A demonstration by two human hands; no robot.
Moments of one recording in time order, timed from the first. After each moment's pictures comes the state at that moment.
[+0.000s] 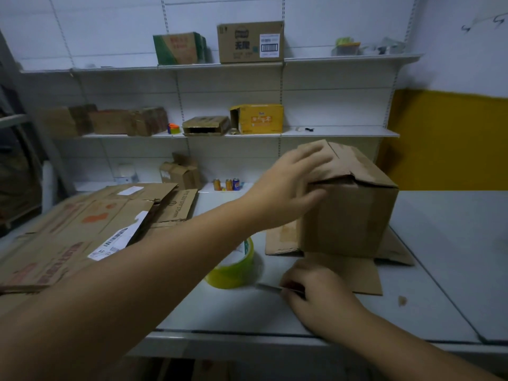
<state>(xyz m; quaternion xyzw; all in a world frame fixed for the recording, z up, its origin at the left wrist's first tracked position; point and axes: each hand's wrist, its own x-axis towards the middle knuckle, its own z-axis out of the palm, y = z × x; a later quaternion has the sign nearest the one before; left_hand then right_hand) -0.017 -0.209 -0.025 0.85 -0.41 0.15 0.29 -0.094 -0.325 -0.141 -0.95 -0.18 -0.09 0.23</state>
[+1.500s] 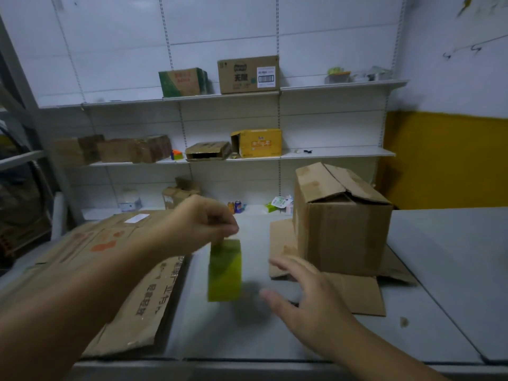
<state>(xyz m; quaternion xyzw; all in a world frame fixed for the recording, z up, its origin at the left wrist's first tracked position) -0.031 -0.101 -0.004 0.91 -0.31 0.06 0.28 -0.104 -0.304 -0.108 -0.88 -0.15 -0.14 0.43</state>
